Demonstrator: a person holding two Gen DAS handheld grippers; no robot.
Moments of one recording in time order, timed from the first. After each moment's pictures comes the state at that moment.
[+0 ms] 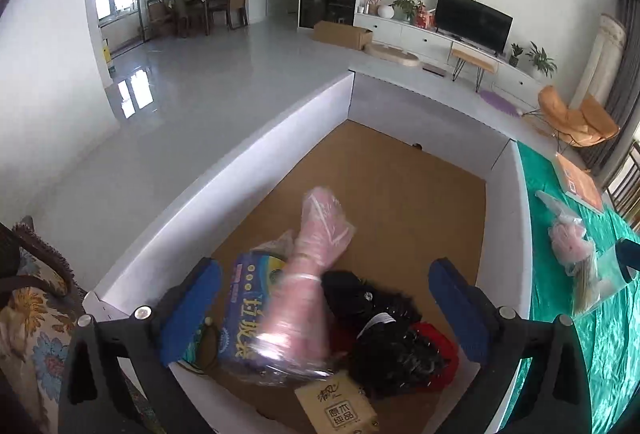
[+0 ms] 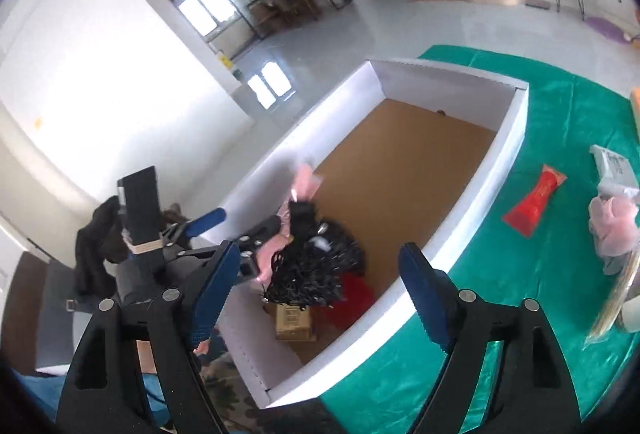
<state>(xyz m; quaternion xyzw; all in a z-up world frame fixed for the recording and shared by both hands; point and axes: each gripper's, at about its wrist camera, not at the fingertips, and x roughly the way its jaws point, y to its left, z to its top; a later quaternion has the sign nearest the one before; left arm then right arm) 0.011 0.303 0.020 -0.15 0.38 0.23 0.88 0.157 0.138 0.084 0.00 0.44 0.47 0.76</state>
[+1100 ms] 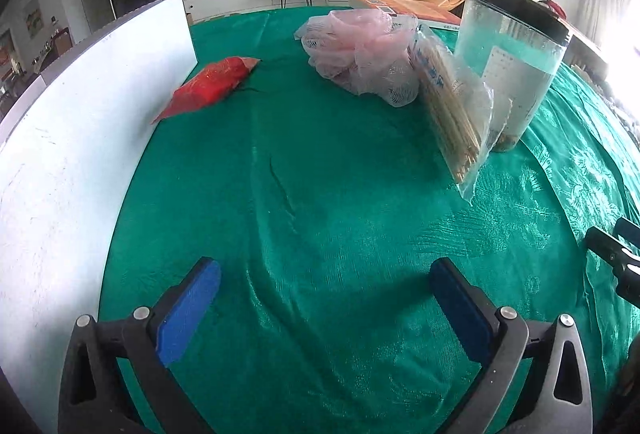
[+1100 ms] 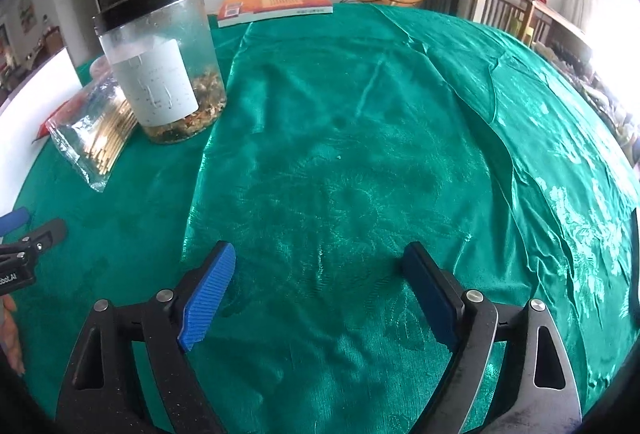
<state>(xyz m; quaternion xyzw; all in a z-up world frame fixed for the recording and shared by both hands) 0.143 0.021 -0.119 0.01 0.45 -0.02 0.89 0.139 -0.185 -0.106 0.01 0.44 -0.01 0.90</state>
